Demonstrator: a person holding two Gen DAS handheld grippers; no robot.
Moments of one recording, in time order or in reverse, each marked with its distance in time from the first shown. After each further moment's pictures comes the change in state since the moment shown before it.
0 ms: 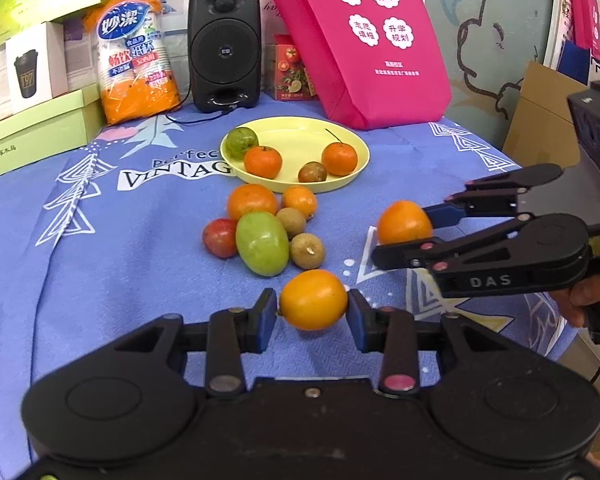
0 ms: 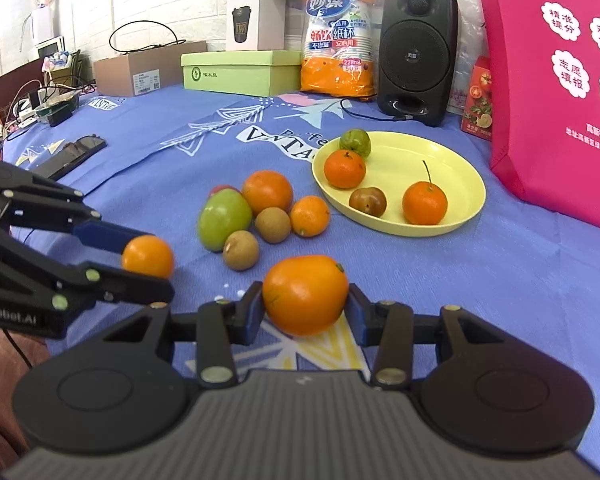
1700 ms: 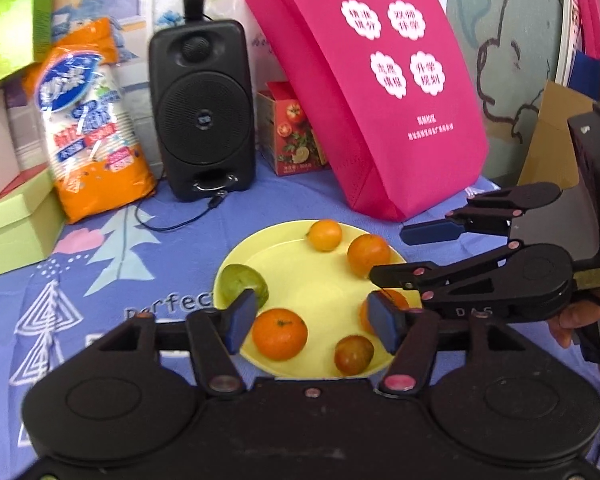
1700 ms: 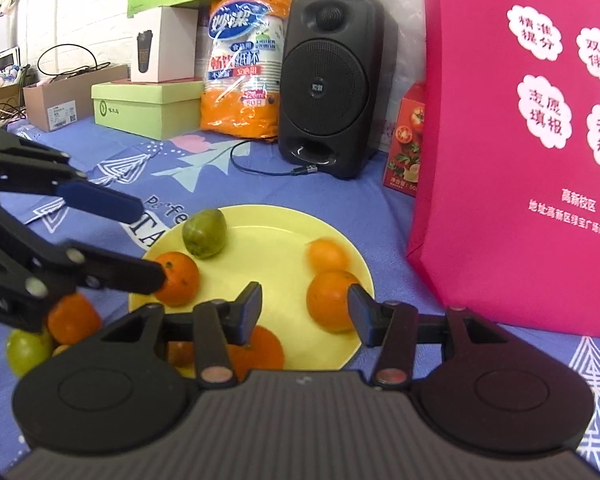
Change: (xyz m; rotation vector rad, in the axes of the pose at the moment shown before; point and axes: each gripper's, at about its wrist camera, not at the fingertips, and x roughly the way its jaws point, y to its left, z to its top) left arm 0.097 0.036 0.139 0.059 -0.050 -0.006; right arm 0.075 -0.116 0.091 0.002 -0.046 -0.106
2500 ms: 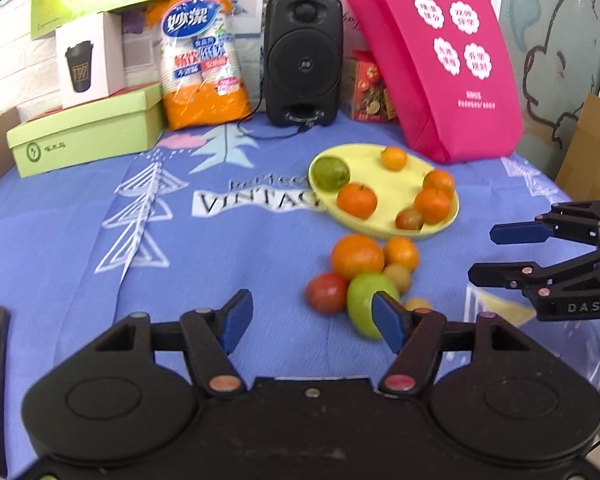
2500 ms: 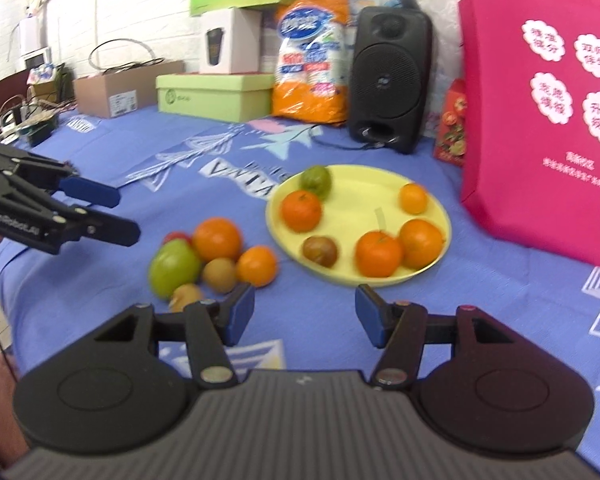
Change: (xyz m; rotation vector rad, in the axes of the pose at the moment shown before) left arm -0.097 0.025 -0.098 -0.142 0.052 0.137; right arm -0.078 0.086 -0.060 -0.008 0.012 0.090
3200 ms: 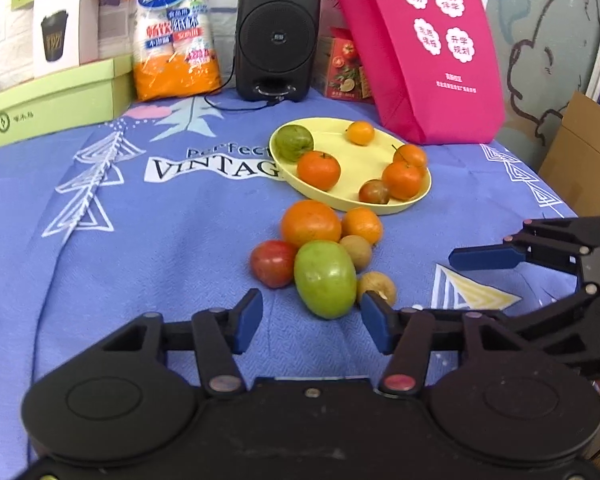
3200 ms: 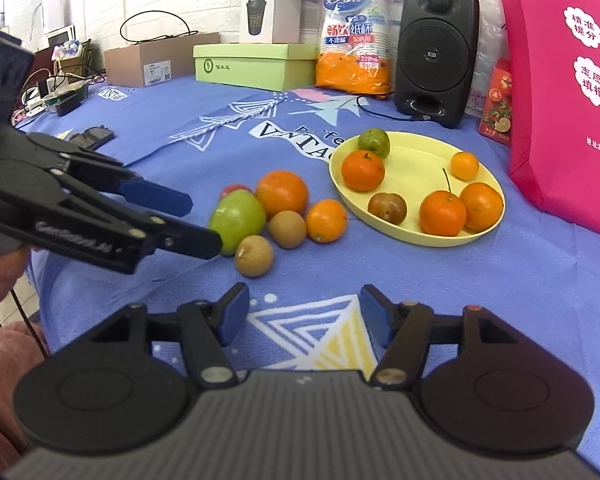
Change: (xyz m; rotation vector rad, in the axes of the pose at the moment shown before) left arm 0.025 -0.022 -0.018 -0.045 0.029 -0.093; right arm 0.010 0.028 -0.018 -0.027 0.056 0.057
